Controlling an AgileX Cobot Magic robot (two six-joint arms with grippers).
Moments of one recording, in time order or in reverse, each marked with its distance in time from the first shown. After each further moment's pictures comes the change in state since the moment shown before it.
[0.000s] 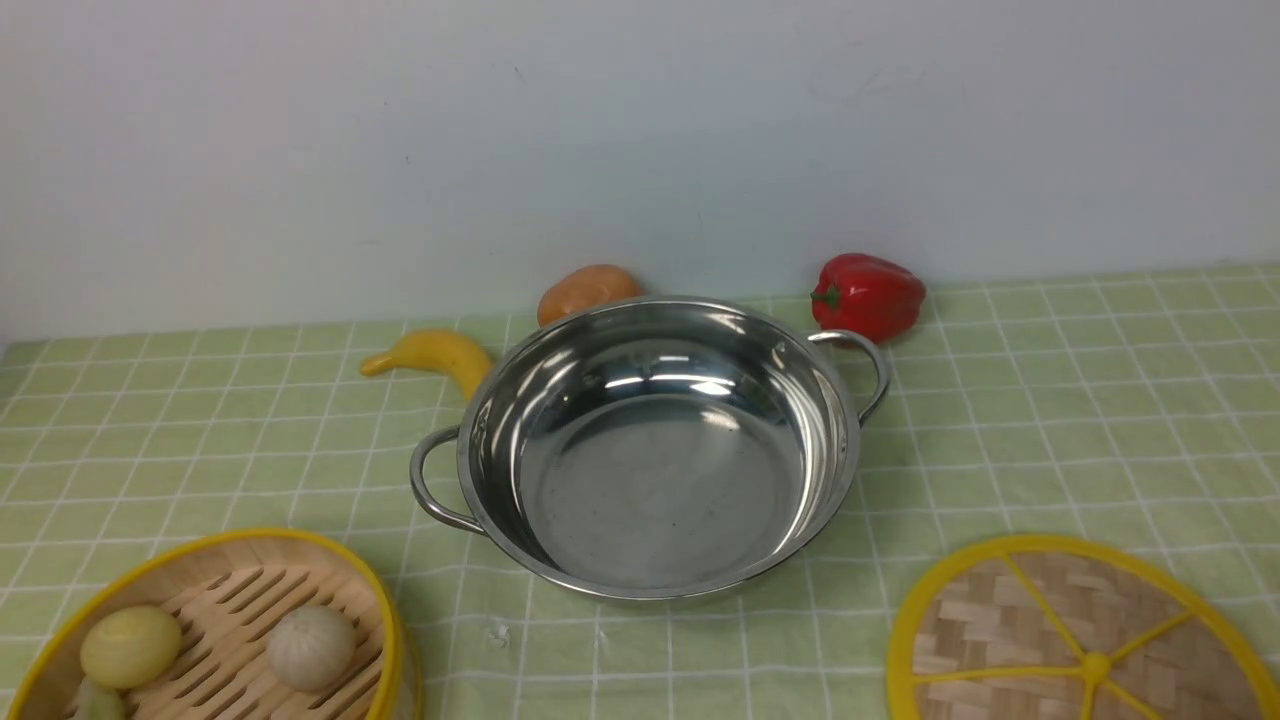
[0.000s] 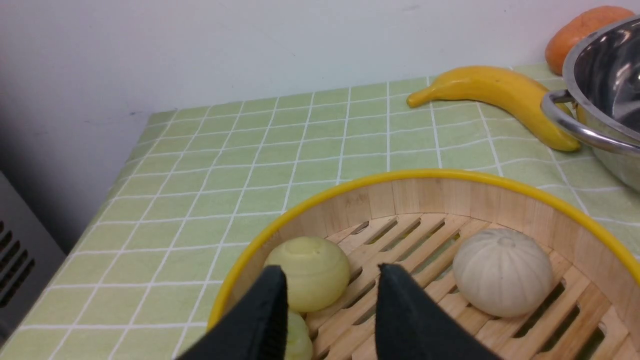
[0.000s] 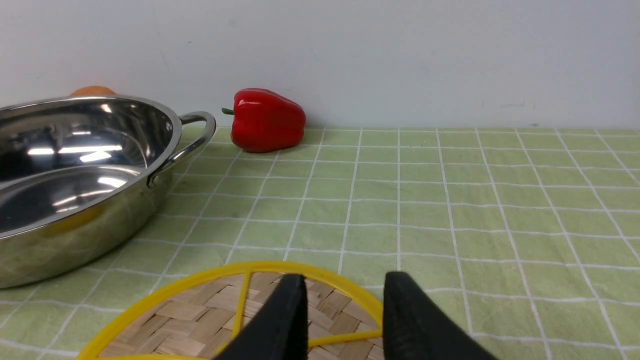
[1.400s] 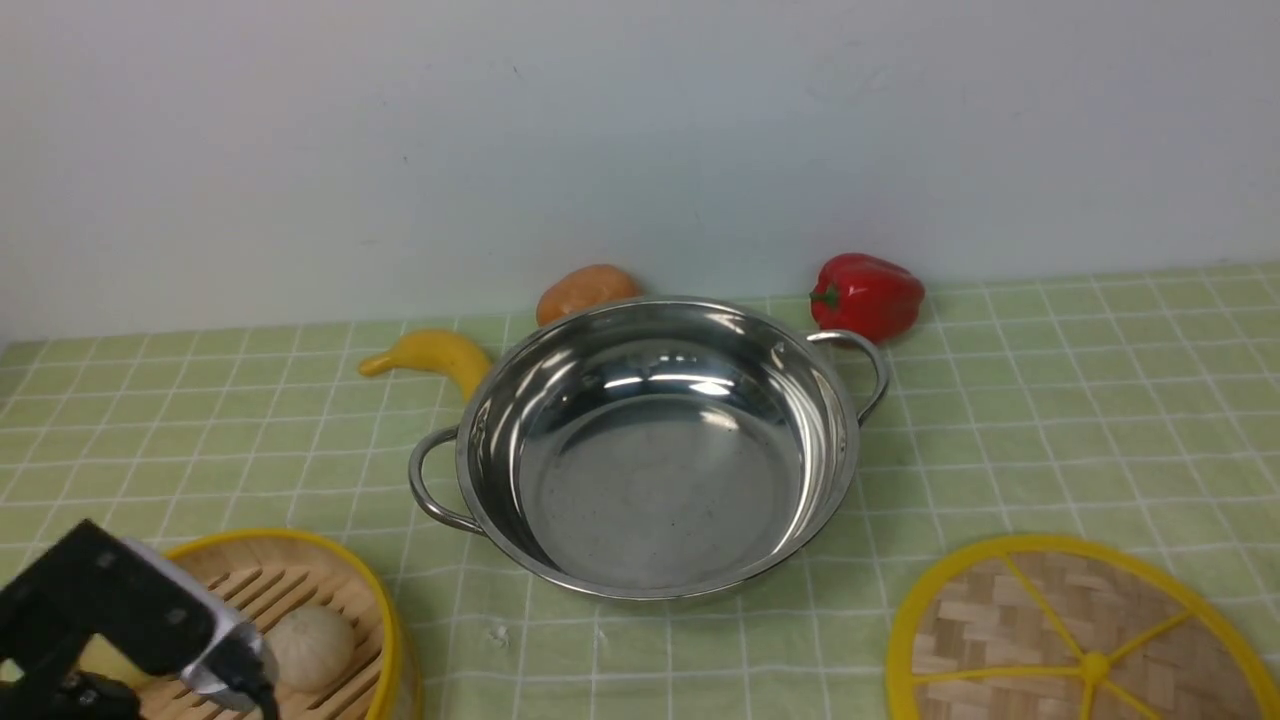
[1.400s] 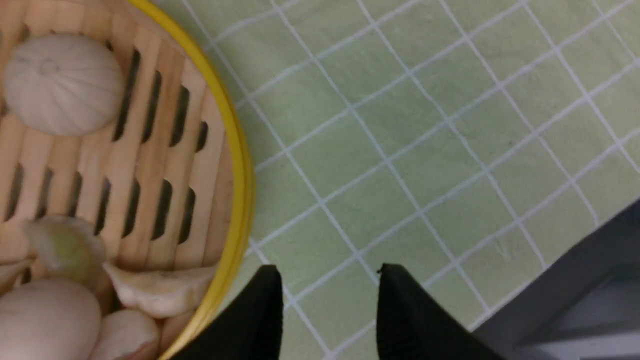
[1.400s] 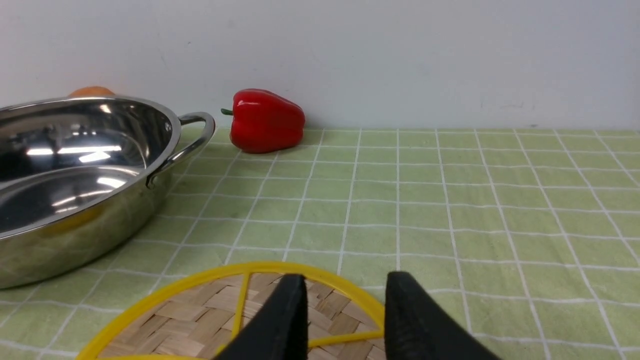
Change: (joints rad) right arm 0.000 0.000 0.000 0.000 -0.002 -0.001; left arm -0.078 0.914 -0.620 -0.400 0.838 0.626
